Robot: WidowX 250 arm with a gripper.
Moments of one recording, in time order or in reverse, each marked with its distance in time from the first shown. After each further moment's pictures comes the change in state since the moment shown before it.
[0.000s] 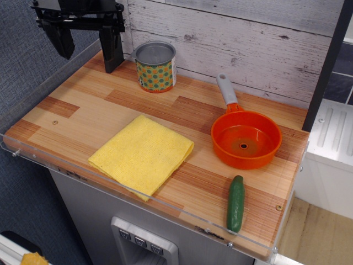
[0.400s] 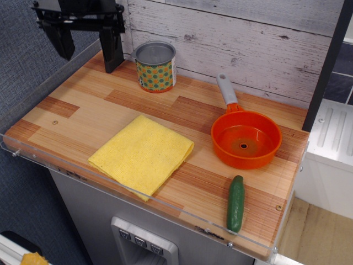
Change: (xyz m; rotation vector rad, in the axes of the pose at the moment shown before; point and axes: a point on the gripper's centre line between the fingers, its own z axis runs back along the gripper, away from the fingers) arm -0.004 -0.002 -0.007 0.000 0.024 0.004
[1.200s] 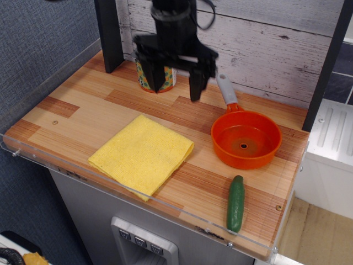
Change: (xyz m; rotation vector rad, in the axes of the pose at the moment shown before) arm -0.023 -0.123 -0.030 -0.116 0.023 -0.355
